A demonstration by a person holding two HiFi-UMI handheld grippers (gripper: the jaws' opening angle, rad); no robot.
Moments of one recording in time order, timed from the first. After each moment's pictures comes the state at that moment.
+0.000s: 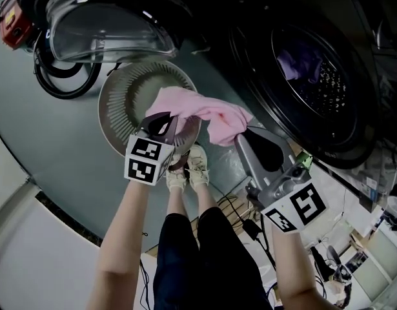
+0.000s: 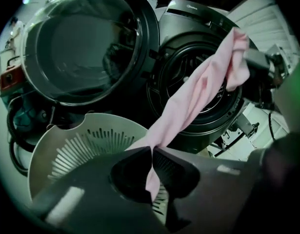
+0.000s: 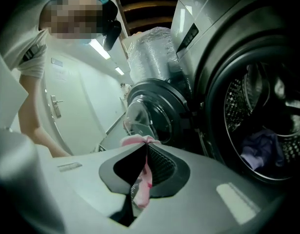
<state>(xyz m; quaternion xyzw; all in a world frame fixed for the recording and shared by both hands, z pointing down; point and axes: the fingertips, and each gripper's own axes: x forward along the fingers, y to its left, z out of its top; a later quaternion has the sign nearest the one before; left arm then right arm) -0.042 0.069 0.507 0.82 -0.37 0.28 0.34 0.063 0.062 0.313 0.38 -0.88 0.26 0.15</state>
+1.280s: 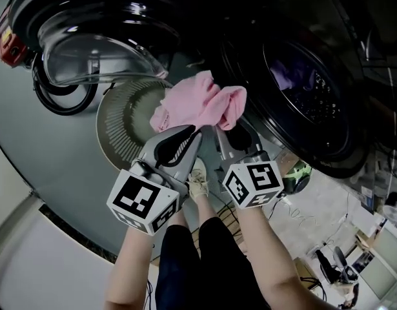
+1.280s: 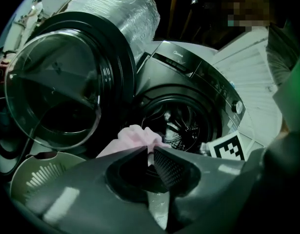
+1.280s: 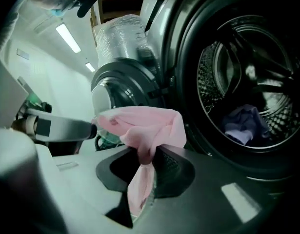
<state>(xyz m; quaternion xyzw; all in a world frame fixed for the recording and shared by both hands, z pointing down) 0.013 0.031 0.353 0.86 -0.34 0.09 0.36 0.077 0.017 0.413 0.52 -0.78 0.31 0.15</state>
